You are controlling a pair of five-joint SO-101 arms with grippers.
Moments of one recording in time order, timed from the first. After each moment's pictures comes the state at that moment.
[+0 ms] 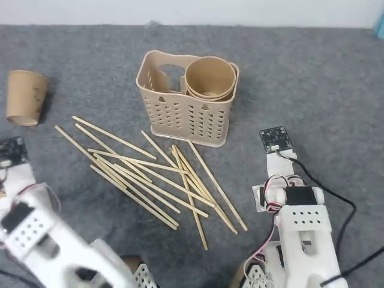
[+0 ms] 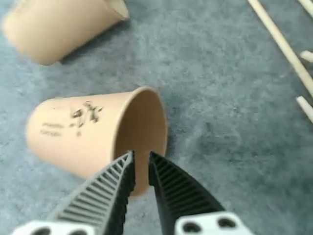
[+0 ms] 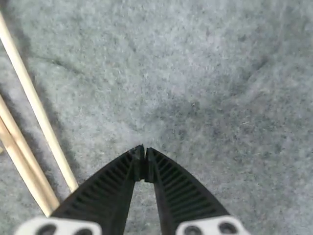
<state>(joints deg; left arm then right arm) -57.8 -47.1 65.4 54.7 -25.8 -5.9 -52.5 70.8 61.9 9.4</state>
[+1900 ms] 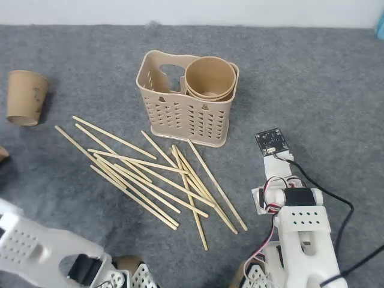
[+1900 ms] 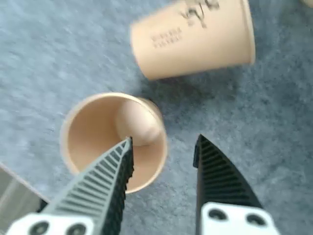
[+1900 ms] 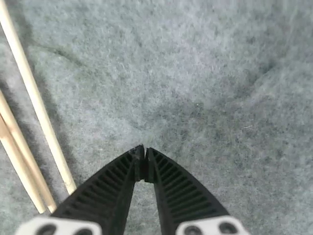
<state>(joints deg) -70.9 25.6 -38.5 98.7 -24.2 -6.1 -52.4 72.2 60.9 12.8</state>
